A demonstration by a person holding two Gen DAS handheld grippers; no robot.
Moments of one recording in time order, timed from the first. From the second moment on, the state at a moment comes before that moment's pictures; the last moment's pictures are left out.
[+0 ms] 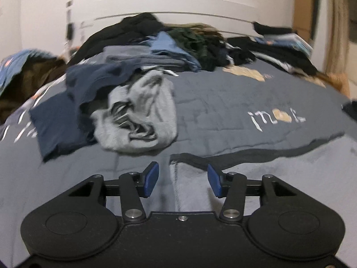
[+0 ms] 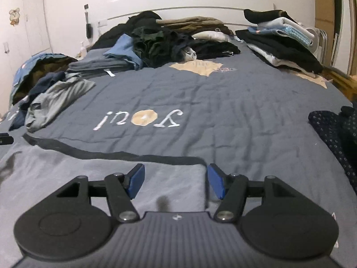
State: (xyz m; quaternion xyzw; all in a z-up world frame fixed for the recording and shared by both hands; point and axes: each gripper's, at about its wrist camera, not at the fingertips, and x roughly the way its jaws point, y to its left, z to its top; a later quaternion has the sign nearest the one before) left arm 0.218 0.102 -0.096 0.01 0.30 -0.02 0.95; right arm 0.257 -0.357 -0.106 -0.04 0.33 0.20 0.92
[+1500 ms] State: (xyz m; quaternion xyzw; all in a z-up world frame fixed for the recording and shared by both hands) left arm 0.250 0.137 -0.132 -0.09 0.31 -0.03 0.95; right arm 0.307 -0.353 -0.159 0.01 0.38 0.17 0.91
